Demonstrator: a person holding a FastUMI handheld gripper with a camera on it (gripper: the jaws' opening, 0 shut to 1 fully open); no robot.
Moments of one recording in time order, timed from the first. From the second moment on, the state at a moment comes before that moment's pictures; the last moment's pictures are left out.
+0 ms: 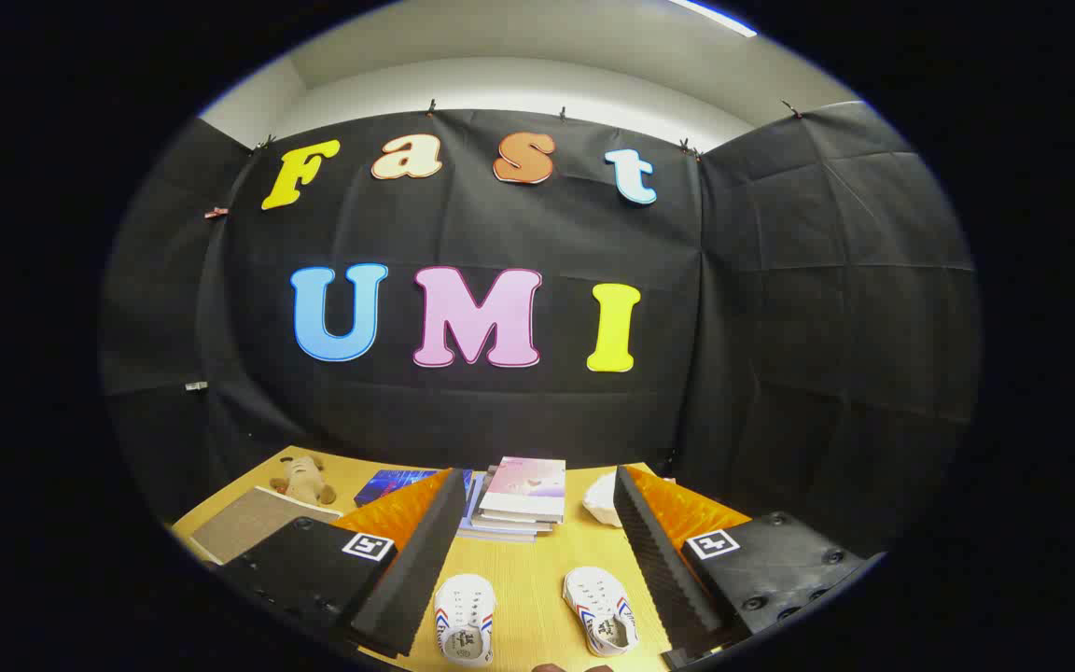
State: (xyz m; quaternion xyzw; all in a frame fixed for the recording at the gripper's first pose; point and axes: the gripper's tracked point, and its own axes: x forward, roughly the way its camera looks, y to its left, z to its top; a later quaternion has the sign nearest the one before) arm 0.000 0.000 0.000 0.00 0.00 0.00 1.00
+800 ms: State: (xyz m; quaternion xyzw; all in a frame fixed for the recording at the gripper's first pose) arm 0.014 0.014 -0.025 0.02 0.02 0.00 1.00
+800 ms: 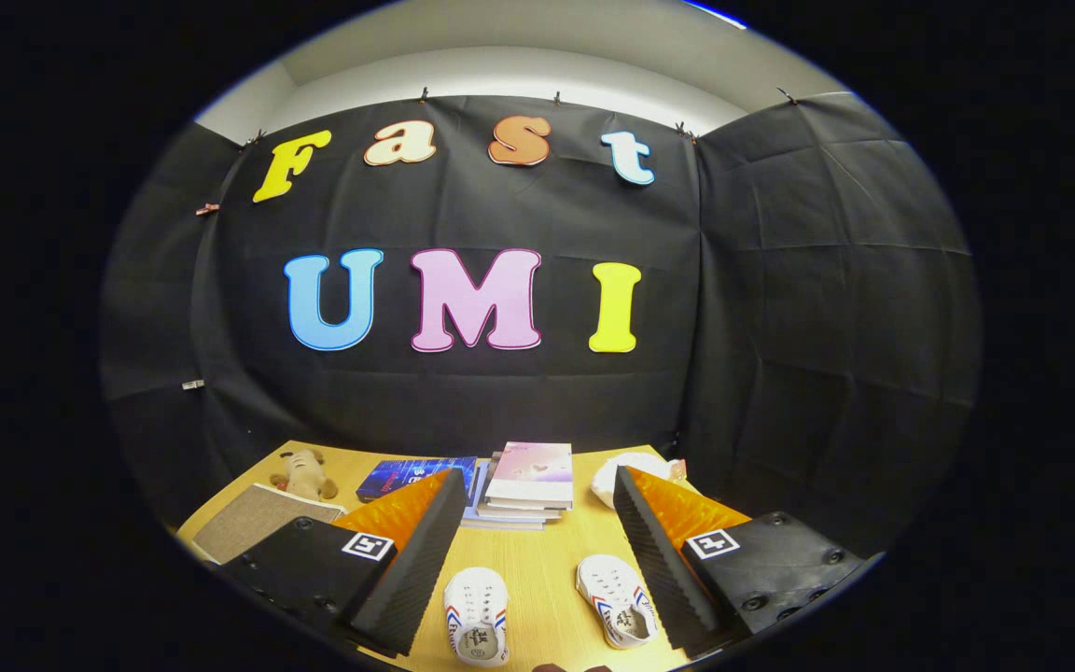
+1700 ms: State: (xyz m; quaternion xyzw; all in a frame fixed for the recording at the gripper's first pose) arm 0.008 0.111 -0.121 0.14 0.20 0.15 0.96
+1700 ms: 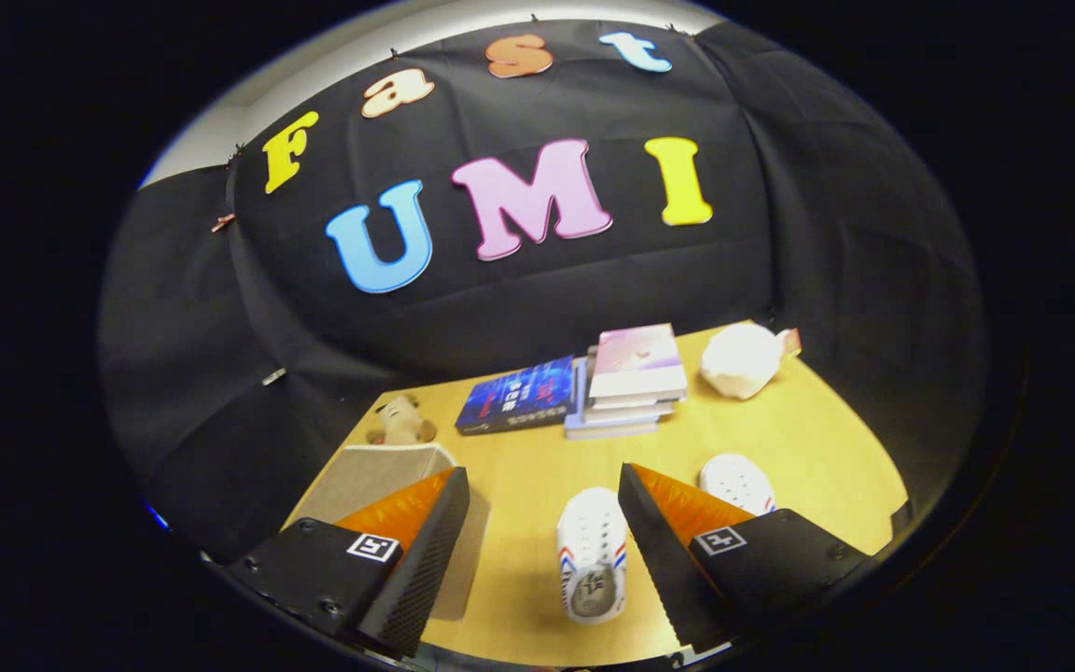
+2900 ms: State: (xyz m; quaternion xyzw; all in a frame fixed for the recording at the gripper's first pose) arm -0.057 0.272 -0.243 0.36 0.46 0.44 0.68
